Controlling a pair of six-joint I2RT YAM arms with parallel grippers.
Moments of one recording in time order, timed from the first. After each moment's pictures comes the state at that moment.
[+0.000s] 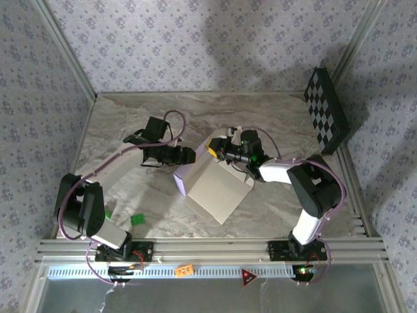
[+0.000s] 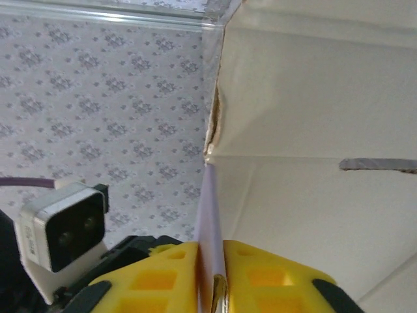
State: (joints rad) left arm -0.43 1.52 1.08 -0.58 0.61 -0.37; right arm 0.53 1.73 0.79 0.71 -0.55 1.32
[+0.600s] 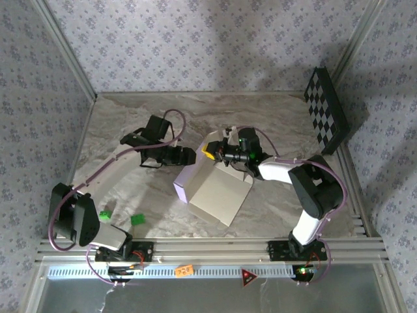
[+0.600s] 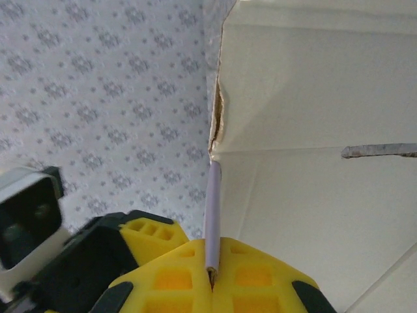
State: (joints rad) left arm -0.51 1.44 1.16 -0.74 0.43 -0.36; right arm 0.55 1.72 0.84 0.57 -0.69 1.29
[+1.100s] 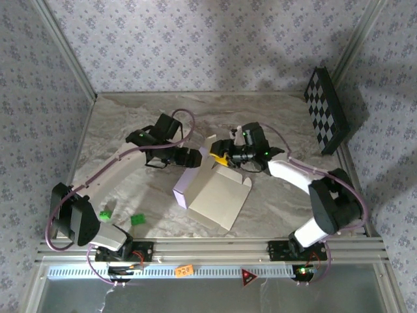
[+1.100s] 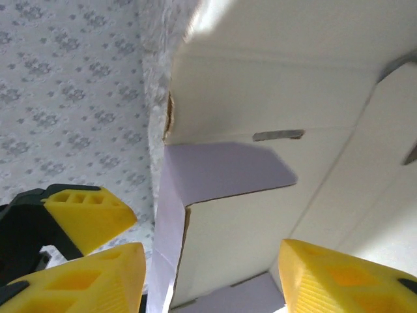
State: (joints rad) left arm -0.60 1.46 1.27 -0.85 0.26 -0.35; right arm 0.50 1.51 0.91 -0.01 -0.62 0.98
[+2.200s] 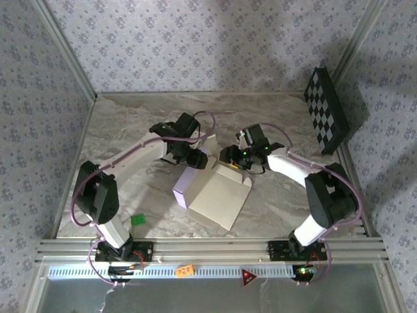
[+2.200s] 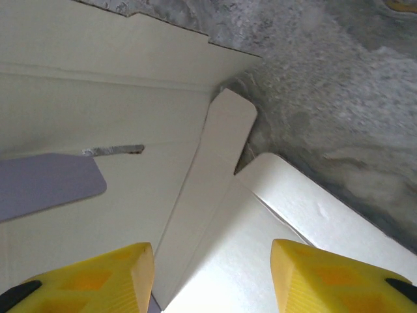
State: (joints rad) left arm -0.66 1.68 1.39 -0.92 0.21 -0.26; right arm 0.48 1.62 0.97 -0.26 -0.46 0.71
